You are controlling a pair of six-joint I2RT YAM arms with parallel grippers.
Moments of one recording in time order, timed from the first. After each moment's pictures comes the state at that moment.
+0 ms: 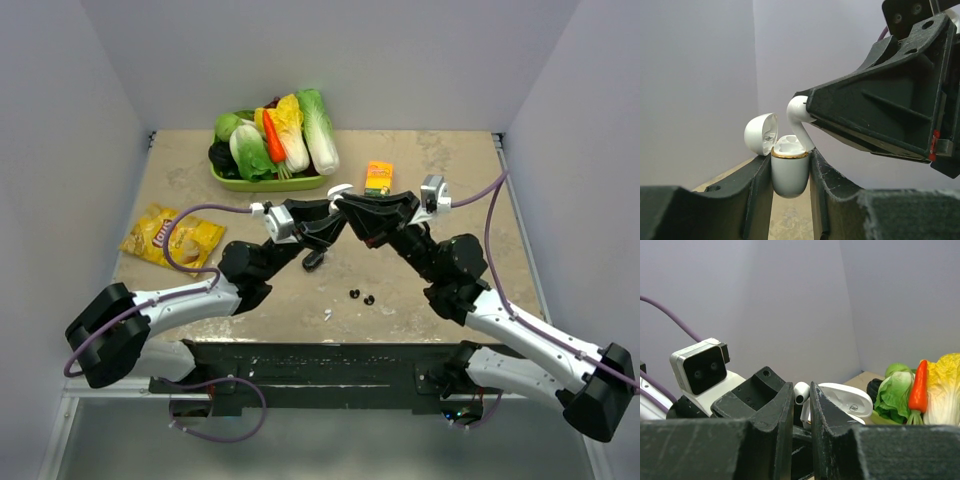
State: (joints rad) left arm -0.89 1.33 0.66 1.27 0.12 -0.10; right arm 0.81 0.94 0.72 0.73 -0.09 0.35
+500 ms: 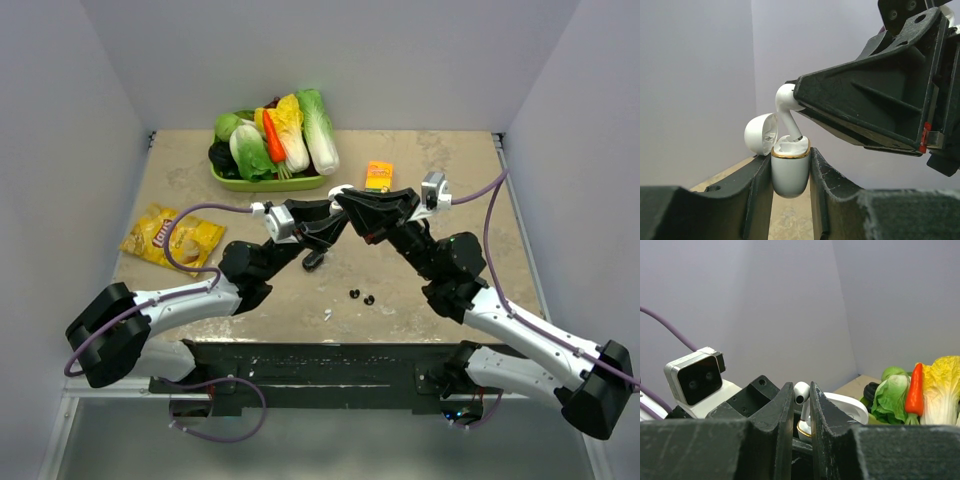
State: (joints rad) left arm -0.89 1.33 0.66 1.27 0.12 -0.11; right arm 0.81 0.96 0.73 0.74 -0.06 0.35
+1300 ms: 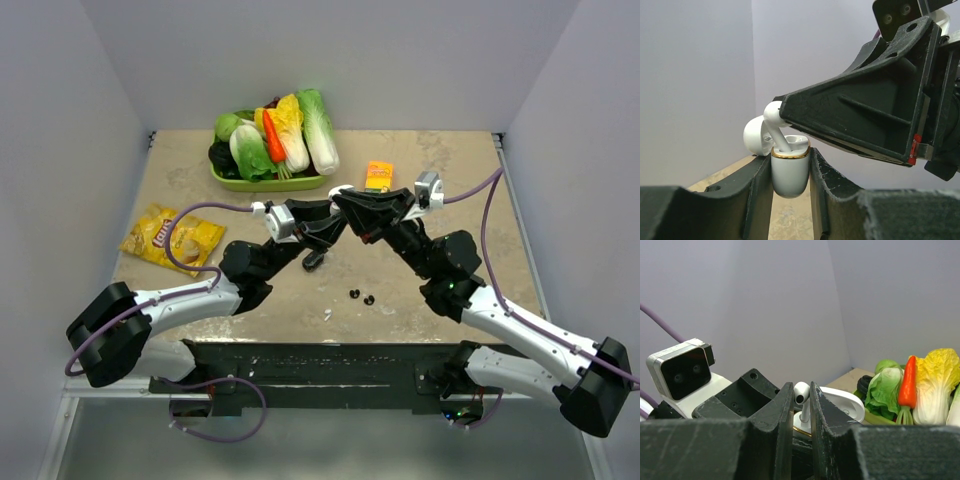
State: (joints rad) left arm -0.89 1.34 0.66 1.27 0.12 -0.12; right arm 0.81 0.98 0.73 0.73 -0.05 0.33
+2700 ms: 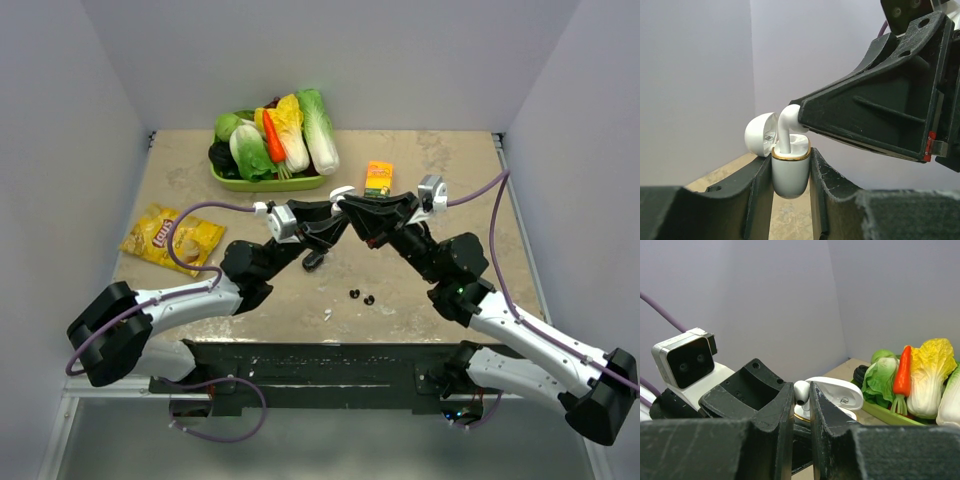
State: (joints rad) left arm -0.89 1.34 0.66 1.26 0.12 -0.12; right arm 0.82 0.91 0.73 0.61 -0.05 0.31
